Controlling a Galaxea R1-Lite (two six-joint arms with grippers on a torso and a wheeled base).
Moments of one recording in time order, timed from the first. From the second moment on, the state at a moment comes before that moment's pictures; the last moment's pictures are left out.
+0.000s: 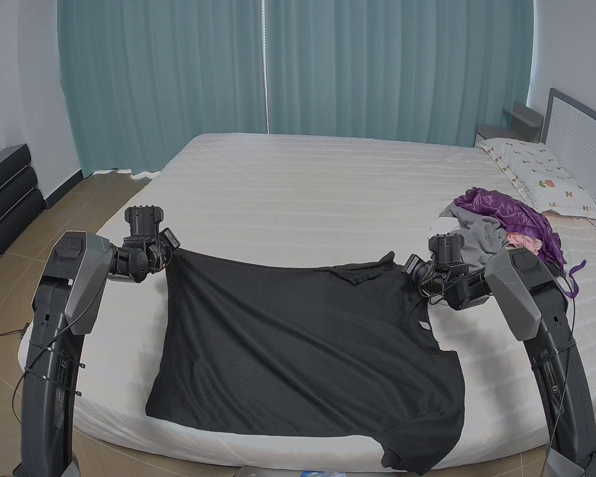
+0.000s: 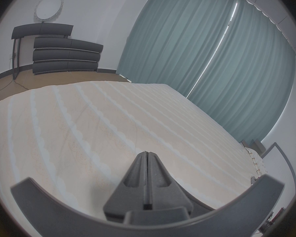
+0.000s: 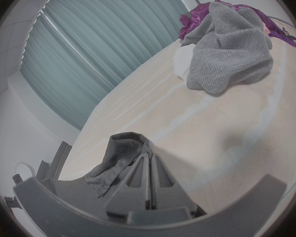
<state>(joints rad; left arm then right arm) 0.00 2.74 -1.99 -0.29 0.19 -0.62 0.15 2.85 -1.89 -0.47 0.05 0.70</state>
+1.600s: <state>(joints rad) -0.04 2.81 -2.00 -0.38 0.17 -0.63 0.08 2.87 -2.00 -0.57 -0.06 0.65</state>
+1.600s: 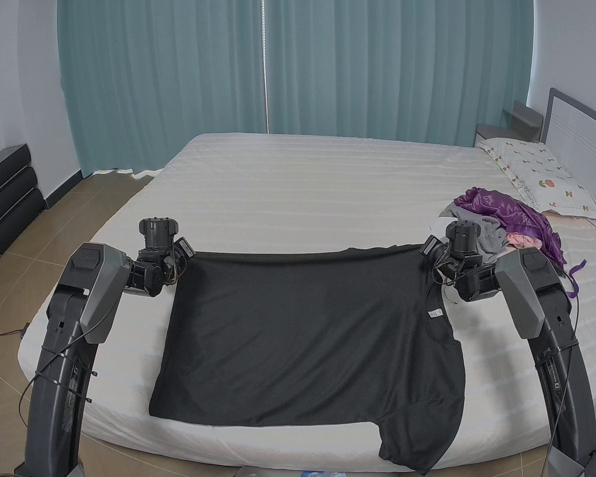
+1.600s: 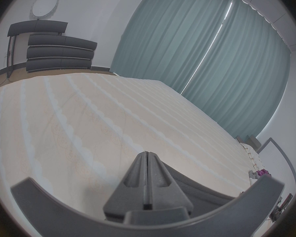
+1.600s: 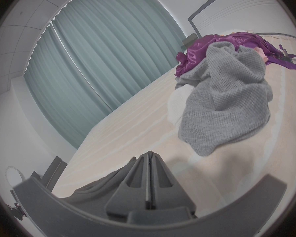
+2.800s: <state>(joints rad) 0.00 2.63 -1.68 -0.38 0.11 -0.67 0.06 2.64 -1.48 -0.72 -0.02 0.73</state>
